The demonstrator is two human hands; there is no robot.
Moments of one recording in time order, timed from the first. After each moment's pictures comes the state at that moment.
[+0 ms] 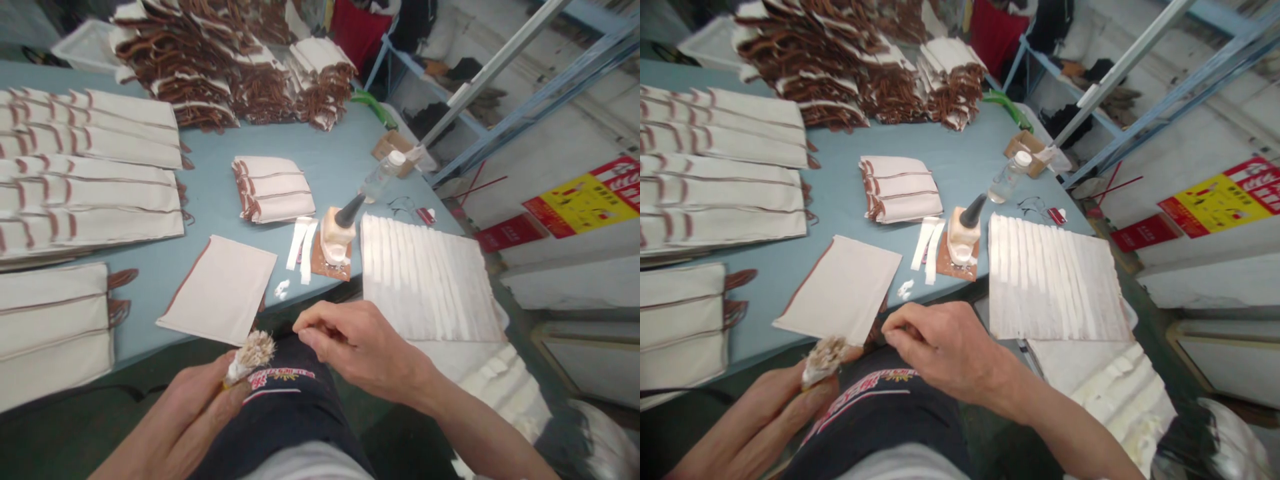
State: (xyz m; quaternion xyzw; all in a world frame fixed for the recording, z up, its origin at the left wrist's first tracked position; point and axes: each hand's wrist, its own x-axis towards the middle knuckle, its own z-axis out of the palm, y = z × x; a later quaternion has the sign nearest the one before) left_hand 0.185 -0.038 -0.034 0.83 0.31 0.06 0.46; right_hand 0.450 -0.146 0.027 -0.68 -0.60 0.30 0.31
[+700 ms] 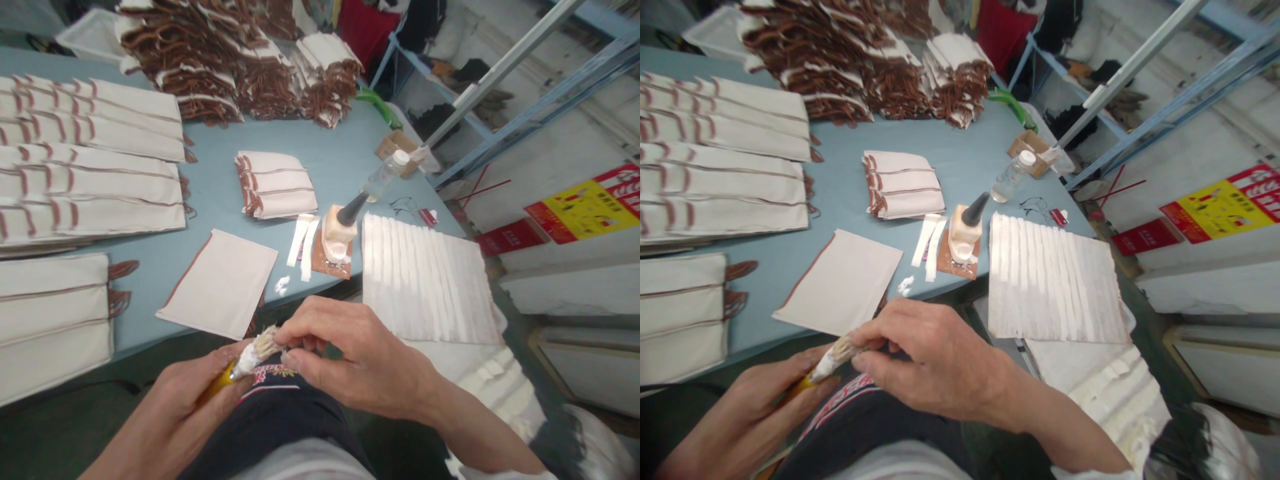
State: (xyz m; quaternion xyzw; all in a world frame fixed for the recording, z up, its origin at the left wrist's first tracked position) left_hand 0.193 -0.031 -0.033 0.81 0.27 0.05 0.52; right_hand 0.437 -0.139 0.042 -0.58 -0.66 0.26 0.40
